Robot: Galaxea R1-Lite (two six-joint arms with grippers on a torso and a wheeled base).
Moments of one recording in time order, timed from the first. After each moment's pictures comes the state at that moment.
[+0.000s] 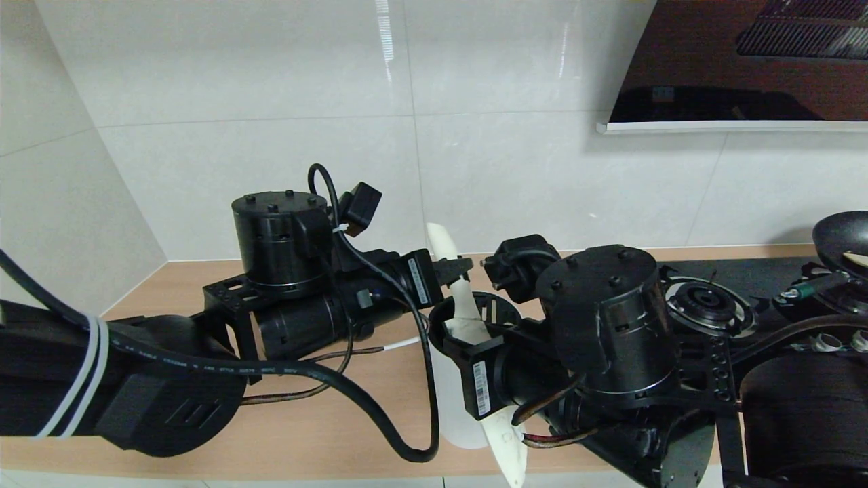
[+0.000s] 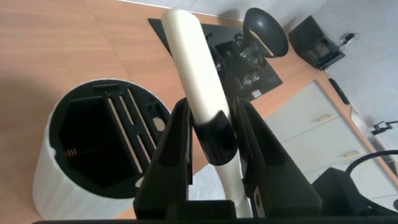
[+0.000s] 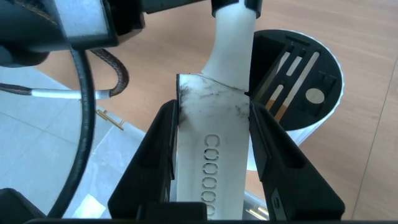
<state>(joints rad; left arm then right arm) -0.61 1.78 -0.87 -0.75 -0.23 -0.61 1.04 1.77 -1.01 -0.40 -0.41 0.29</state>
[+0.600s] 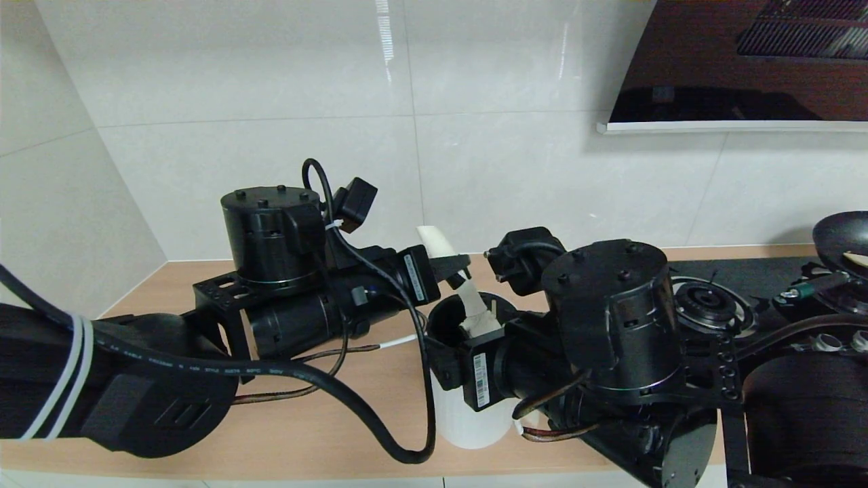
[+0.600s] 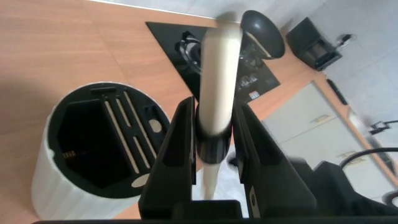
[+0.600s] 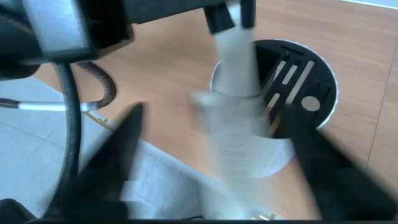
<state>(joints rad) -0.61 1.76 -0.87 -0.75 -0.23 -0.62 1.04 1.77 -1.01 -0.42 -0.43 0.29</state>
